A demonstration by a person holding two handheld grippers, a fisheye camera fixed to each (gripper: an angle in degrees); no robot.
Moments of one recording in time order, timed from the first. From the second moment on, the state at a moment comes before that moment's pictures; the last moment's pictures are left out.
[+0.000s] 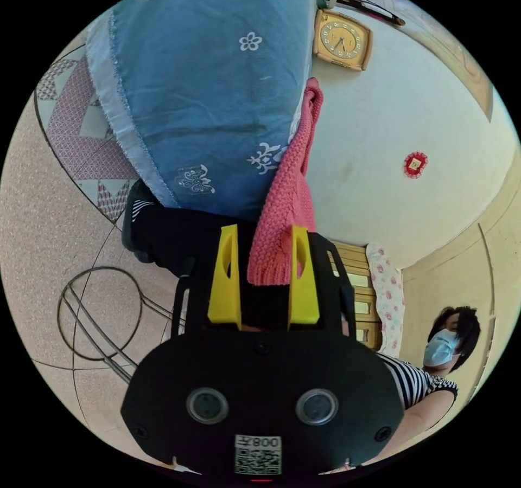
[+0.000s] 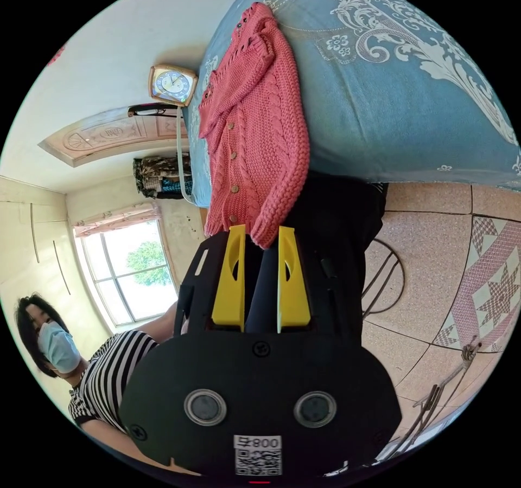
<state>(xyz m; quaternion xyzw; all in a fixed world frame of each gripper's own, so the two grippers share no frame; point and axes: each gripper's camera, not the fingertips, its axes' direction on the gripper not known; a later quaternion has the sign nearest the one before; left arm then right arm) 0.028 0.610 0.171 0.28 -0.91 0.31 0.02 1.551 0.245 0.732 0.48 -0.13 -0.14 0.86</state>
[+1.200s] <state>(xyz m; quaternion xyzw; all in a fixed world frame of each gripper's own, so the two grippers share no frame) -0.158 0.595 0.226 0.07 -0.94 0.32 0.06 1.579 0.307 0.700 0.47 -0.16 -0.30 0.81</state>
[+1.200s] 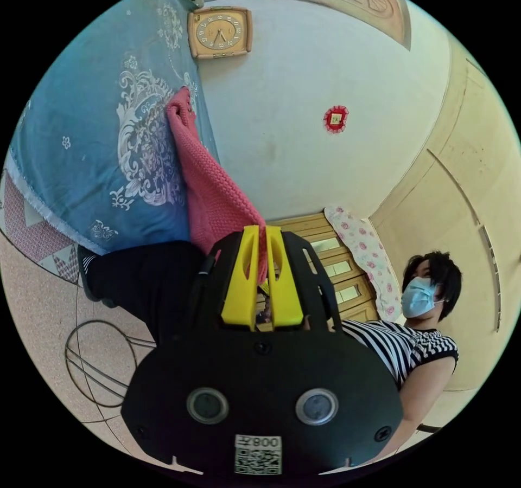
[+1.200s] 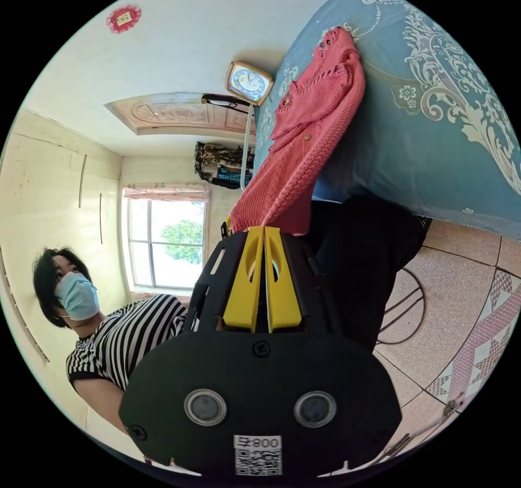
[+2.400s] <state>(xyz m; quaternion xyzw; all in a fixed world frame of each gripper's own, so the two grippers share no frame) -0.070 0.443 0.249 0.05 -0.93 0.34 0.11 1.588 0.313 0.553 0.47 -0.20 -0.39 0.77</state>
